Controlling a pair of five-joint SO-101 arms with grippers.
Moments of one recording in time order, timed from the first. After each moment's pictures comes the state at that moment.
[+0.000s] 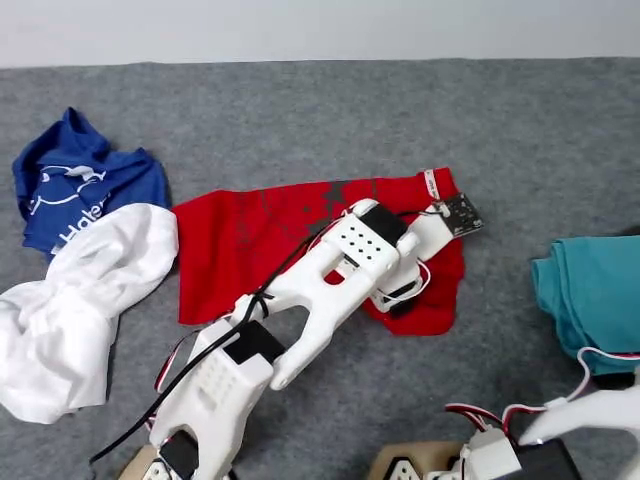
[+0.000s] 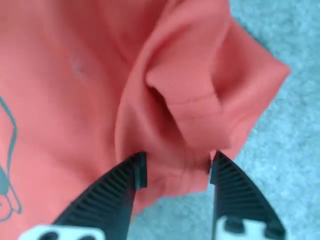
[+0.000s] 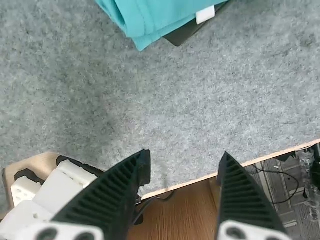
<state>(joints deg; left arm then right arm) 39.5 36.7 -20.3 79.6 -11.1 67.0 -17.9 12.6 100.0 46.6</state>
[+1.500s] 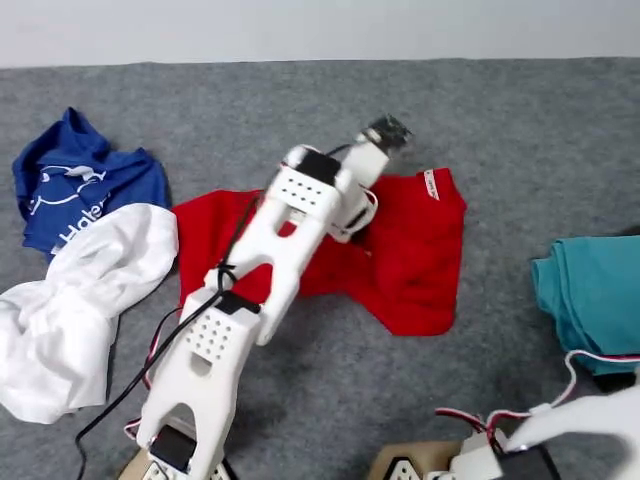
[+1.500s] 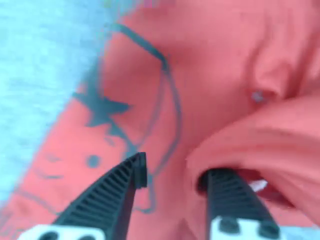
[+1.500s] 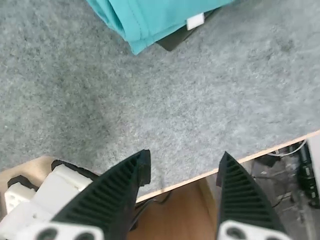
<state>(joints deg) 22.9 49.6 -44.5 81.1 -10.7 66.5 -23.2 12.6 100.2 46.6</state>
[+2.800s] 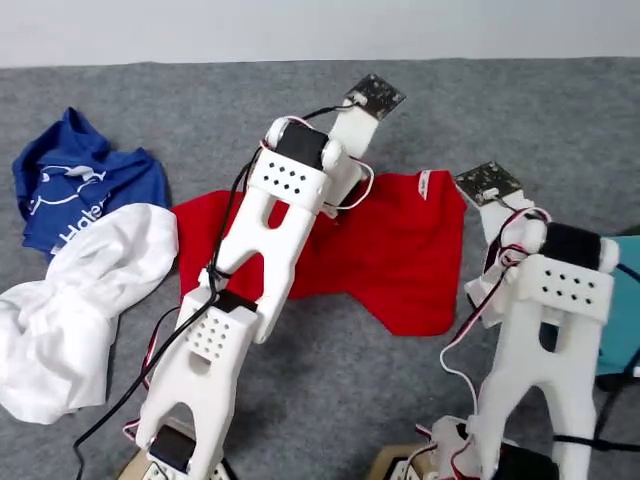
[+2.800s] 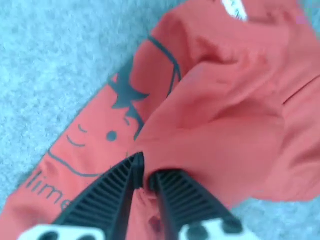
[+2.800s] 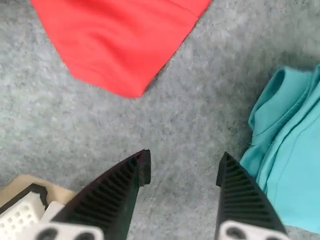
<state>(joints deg) 23.3 49.9 -65.3 99.0 -4.4 13.8 -24.7 24.7 89.7 39.3</state>
